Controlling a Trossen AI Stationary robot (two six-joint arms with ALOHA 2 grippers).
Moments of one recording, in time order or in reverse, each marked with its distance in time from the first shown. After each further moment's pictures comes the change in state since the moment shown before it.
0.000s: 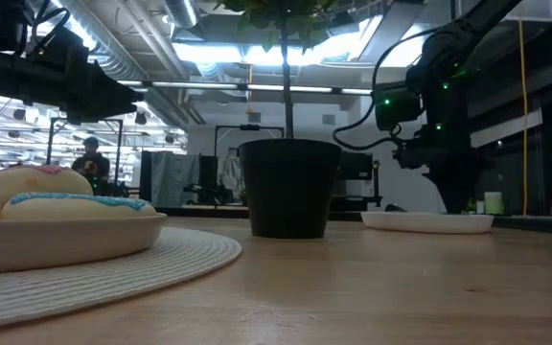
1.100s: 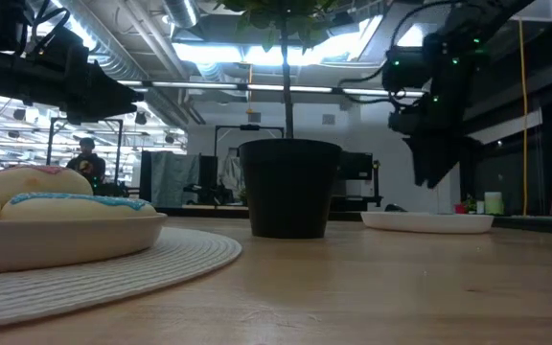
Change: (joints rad) left arm 0.000 0.000 0.000 0.000 0.000 0.000; right arm -0.036 -0.172 0.020 0.052 0.054 -0.012
